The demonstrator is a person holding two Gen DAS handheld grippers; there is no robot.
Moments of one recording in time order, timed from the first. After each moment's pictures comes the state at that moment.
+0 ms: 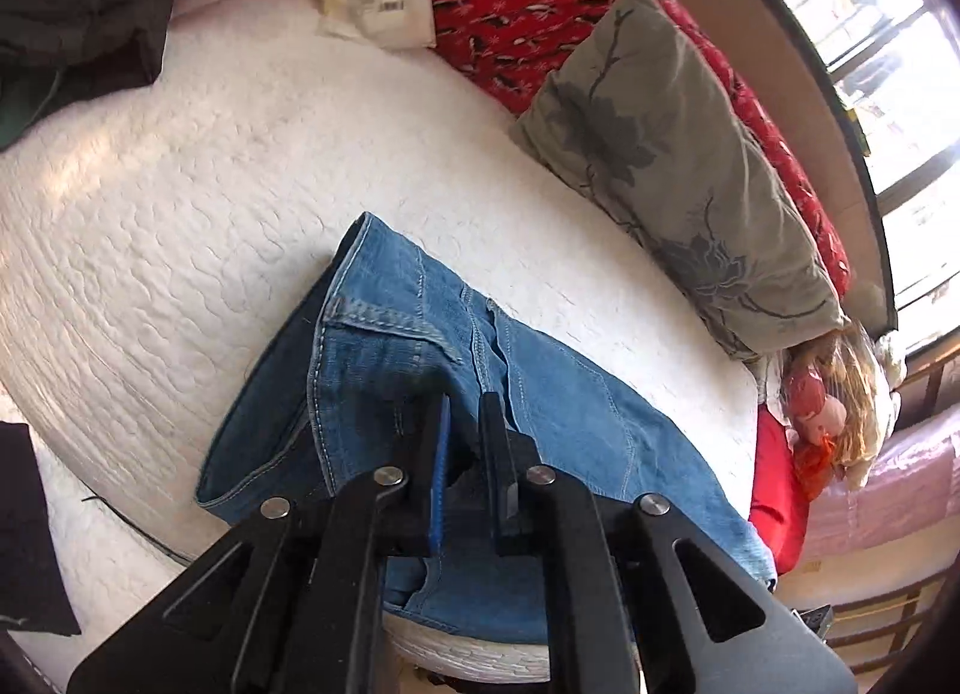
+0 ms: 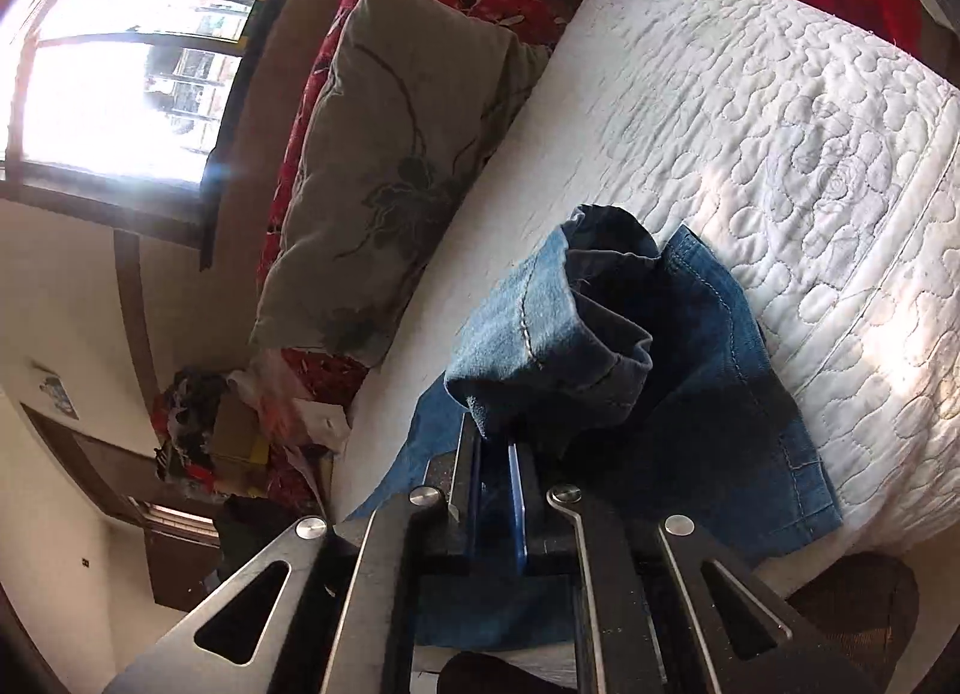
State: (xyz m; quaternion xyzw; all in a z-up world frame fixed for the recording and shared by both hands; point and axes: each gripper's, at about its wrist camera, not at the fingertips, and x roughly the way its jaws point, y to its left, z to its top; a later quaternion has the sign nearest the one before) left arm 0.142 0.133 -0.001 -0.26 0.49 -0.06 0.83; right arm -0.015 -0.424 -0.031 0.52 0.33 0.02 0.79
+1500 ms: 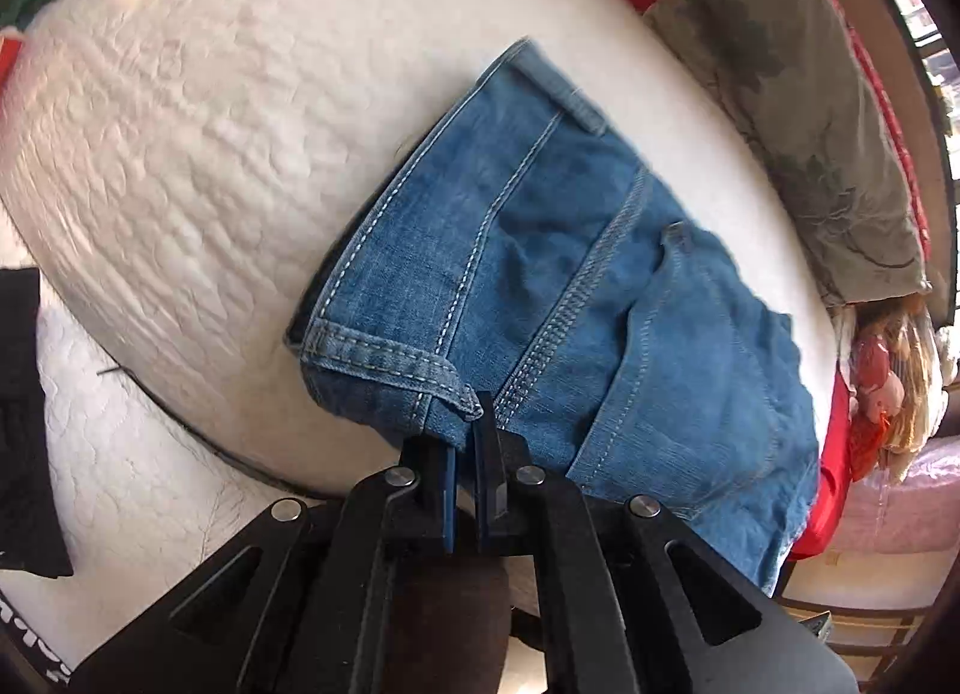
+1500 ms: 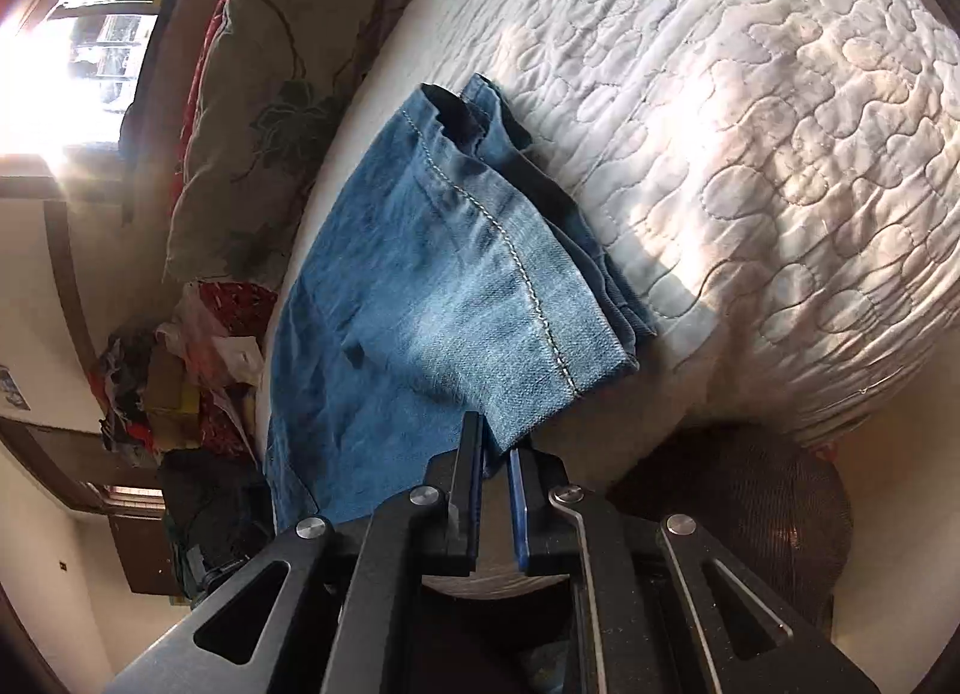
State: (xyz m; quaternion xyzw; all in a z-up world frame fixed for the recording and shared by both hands) left arm 0.096 0.161 -0.125 -0.27 0.61 0.01 0.75; right arm -0.078 -0.433 -0.115 0.51 0.45 -0.03 0.73
